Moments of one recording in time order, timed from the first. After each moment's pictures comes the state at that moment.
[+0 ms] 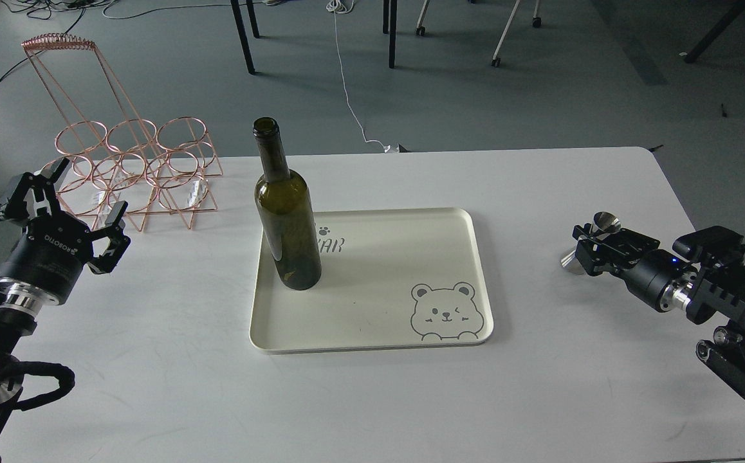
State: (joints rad) left arm -0.02 0.45 -1.42 -1.23 0.39 -0.39 -0.24; right arm 0.50 -0.55 0.59 0.74 -1.83 -0.26 0.49
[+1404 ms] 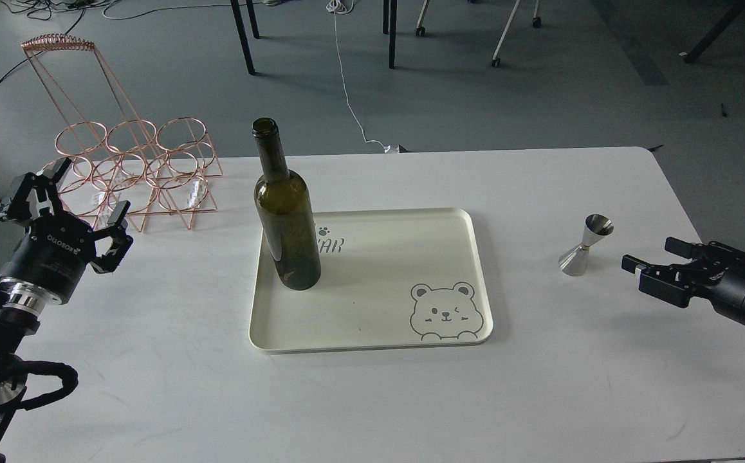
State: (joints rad) left arm -0.03 0.44 -1.42 -1.23 0.39 -0.39 -0.24; right arm 0.46 -1.06 0.46 1.26 -1.56 -0.11 0.49
